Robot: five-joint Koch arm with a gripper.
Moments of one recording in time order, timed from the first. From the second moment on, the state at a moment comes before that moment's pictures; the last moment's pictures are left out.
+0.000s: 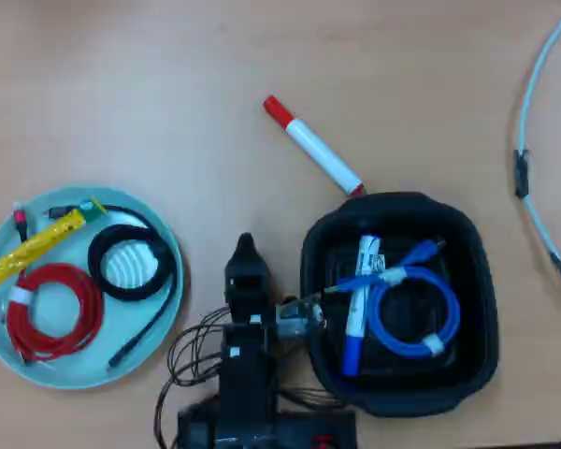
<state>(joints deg) 89.4 130.1 174.6 7.1 -2.0</state>
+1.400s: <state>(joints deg) 85.3 94.7 70.9 85.3 8.3</state>
